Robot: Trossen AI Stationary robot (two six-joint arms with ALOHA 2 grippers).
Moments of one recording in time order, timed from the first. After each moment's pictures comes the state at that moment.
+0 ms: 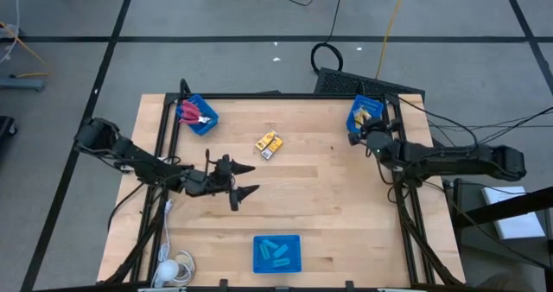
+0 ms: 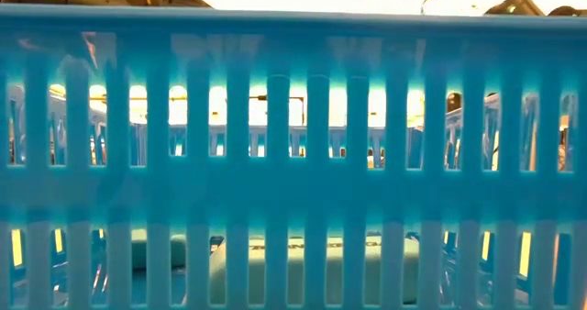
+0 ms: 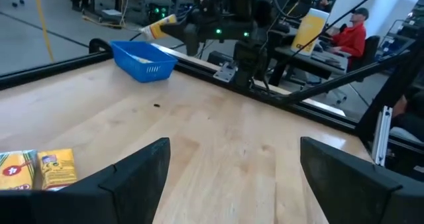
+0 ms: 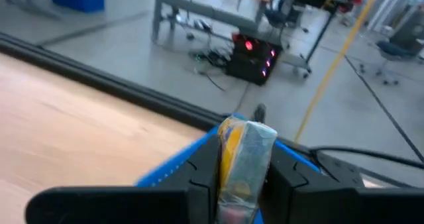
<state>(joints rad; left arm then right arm) -0.36 1.34 0.40 0.82 -0.55 -0.35 -0.26 0.79 0.27 0.12 1.05 0.22</state>
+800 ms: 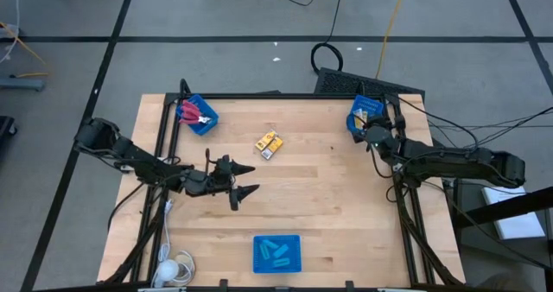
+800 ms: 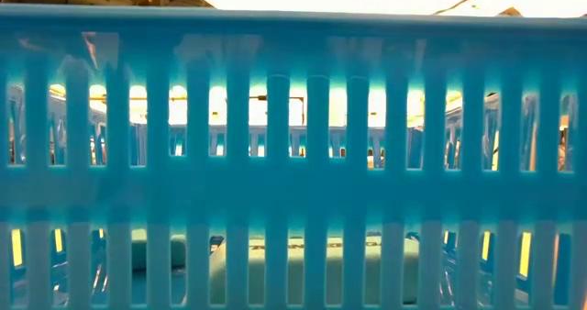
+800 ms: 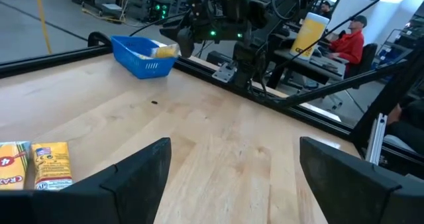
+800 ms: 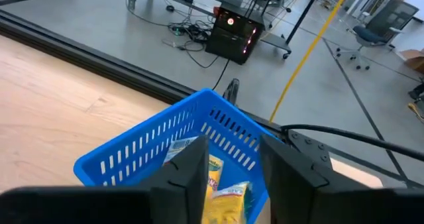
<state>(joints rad) -0.36 1.34 0.40 0.83 -0.55 -0.40 -0.40 0.79 0.27 0.01 0.99 0.20</state>
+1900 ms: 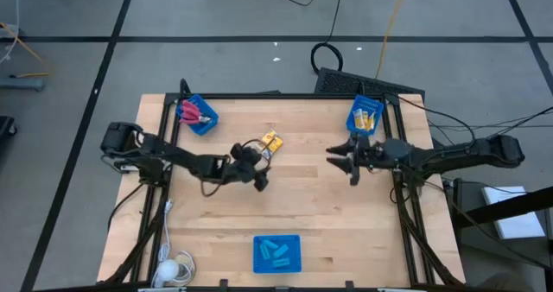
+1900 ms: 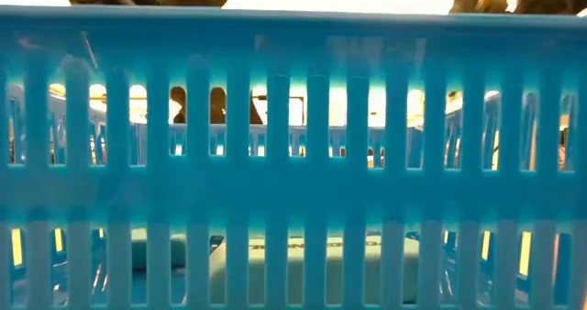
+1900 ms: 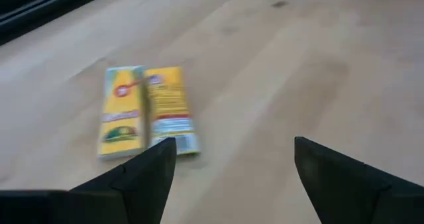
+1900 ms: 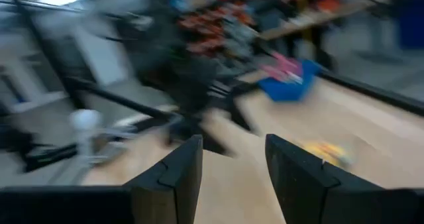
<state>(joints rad) -0.12 1.61 0.73 0.17 -0.55 -0.51 -0.05 0.79 0.27 0.60 0.08 0.33</state>
